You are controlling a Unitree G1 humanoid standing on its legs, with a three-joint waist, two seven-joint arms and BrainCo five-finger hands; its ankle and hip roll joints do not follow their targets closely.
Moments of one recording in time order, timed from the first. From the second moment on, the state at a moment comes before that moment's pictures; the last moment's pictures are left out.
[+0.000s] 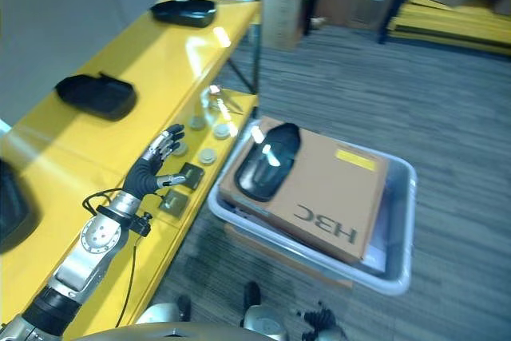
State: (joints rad) left arm -0.07 0.41 -0.37 -0.12 -0.23 -0.25 0.04; right arm -0.04 -0.30 0.19 1.26 0.15 -0.13 -0.23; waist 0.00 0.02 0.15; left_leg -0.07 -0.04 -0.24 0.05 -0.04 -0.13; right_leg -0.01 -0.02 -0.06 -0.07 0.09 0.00
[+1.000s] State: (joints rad) left arm 0.04 0.28 -0.53 0.65 0.09 -0.22 0.16; right arm -0.25 -0.44 0.17 0.19 -0.19 -0.27 -0.51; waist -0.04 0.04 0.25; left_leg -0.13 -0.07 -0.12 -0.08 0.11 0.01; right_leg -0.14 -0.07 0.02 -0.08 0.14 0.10
